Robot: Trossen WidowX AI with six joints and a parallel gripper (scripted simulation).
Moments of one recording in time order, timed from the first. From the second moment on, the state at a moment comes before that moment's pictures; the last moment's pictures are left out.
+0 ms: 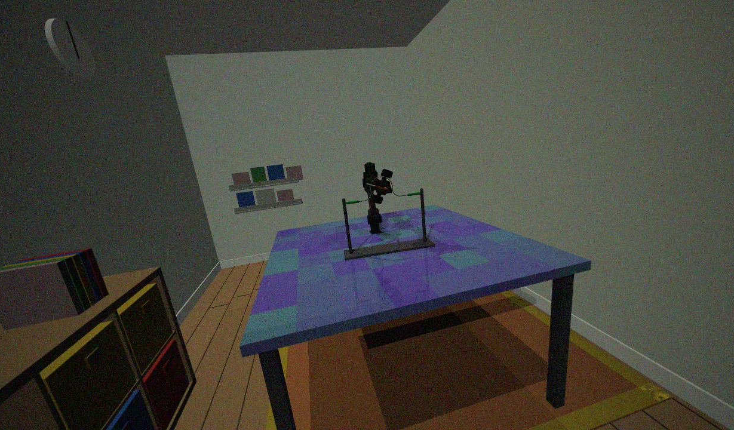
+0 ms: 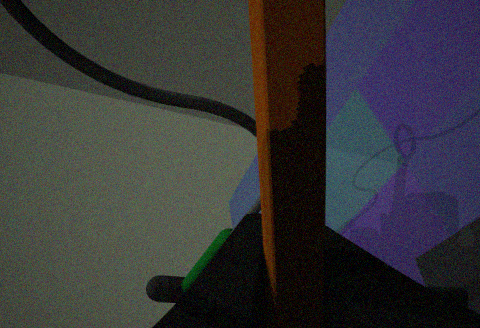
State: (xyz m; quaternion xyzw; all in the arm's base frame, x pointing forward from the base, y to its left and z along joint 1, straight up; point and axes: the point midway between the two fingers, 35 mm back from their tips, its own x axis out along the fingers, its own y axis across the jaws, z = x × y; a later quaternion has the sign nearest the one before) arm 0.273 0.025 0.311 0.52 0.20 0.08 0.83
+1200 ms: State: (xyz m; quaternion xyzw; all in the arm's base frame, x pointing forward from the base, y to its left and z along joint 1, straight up) arm 0.271 0.006 0.289 0.25 0.24 -0.02 0.94
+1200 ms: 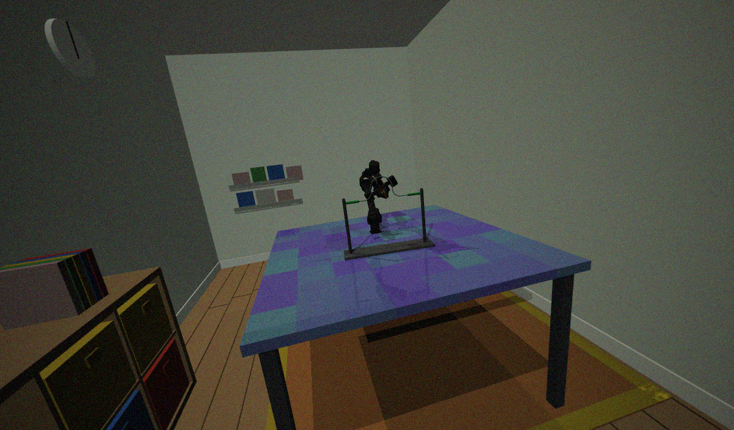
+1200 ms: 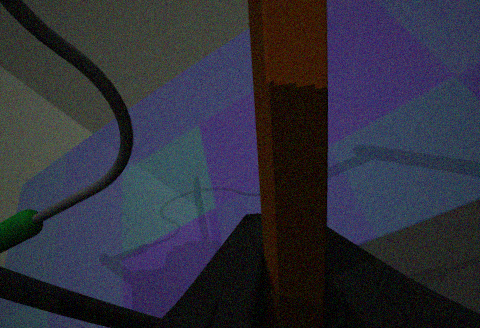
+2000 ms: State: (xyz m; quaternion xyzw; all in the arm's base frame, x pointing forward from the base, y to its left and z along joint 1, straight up) arm 0.269 -0.014 0.286 0.04 0.25 -0.08 0.96
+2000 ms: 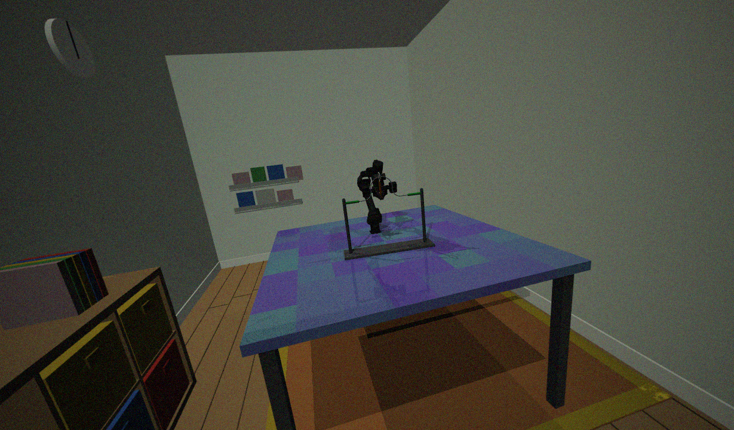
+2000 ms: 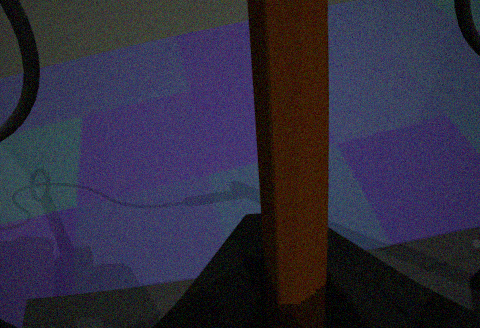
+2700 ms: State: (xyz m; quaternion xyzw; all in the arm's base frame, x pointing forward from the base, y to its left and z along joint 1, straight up) arm 0.267 -0.032 0.290 -0.14 0.25 -0.14 0.95
